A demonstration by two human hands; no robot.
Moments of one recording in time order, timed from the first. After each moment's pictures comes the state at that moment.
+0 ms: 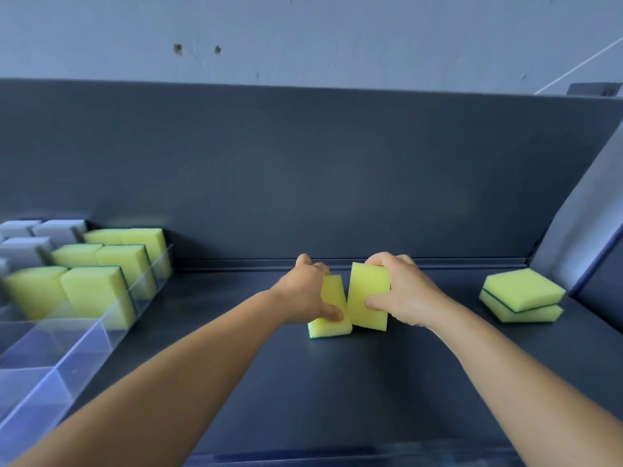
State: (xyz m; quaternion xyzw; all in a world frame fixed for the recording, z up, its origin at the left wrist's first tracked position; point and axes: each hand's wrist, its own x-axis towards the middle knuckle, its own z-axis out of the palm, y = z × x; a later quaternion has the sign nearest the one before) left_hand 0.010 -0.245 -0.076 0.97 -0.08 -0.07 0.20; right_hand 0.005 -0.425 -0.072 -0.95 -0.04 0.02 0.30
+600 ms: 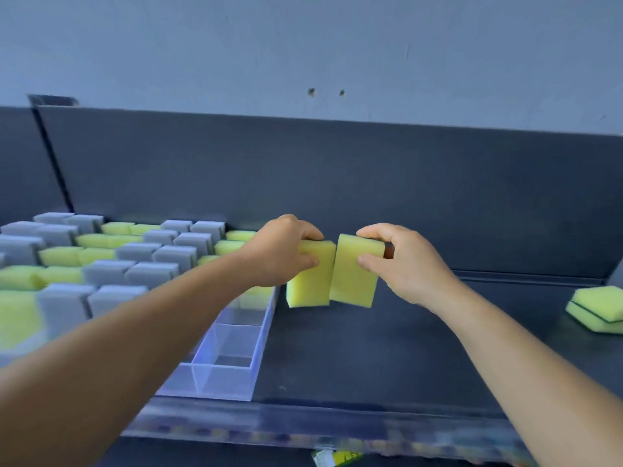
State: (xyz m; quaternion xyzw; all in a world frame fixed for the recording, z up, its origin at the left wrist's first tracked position) left_hand -0.095 -0.038 0.012 0.96 -0.11 0.10 0.22; right_hand -0.077 -0.237 -0.009 -0.90 -0.18 -0.13 0.38
